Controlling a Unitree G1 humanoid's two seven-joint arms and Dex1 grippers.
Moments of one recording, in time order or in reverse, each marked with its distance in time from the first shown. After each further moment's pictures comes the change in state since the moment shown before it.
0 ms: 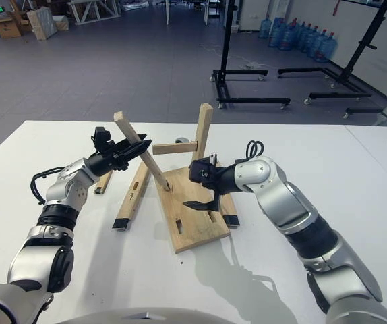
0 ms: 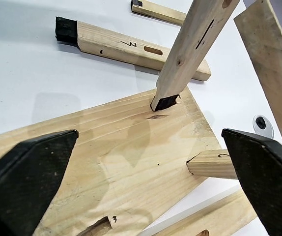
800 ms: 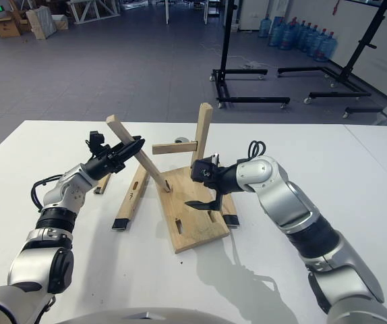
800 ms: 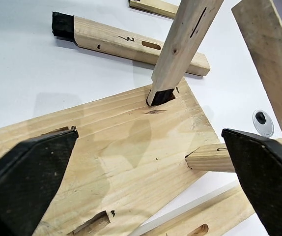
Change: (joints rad) left arm 0.012 -0.001 0.068 0.024 -0.078 0.104 -0.002; right arm 0.000 -0.005 -0.011 0.012 0.000 -0.003 0.008
